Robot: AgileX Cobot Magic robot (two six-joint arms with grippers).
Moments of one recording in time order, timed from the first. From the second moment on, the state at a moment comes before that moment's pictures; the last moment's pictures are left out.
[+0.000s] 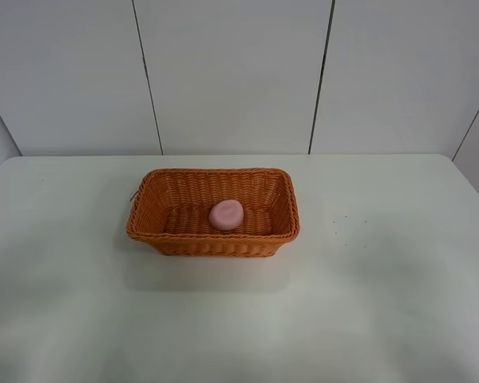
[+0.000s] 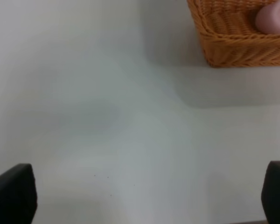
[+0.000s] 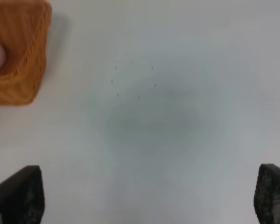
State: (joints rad) left arm -0.02 -0.01 -0.49 -0.02 1.05 0.05; right arm 0.03 0.08 -0.49 0.06 1.03 -0.03
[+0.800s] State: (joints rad) left arm -0.02 -0.01 -0.49 -0.02 1.05 0.05; right arm 0.03 0.00 -0.49 0.06 1.03 -0.03
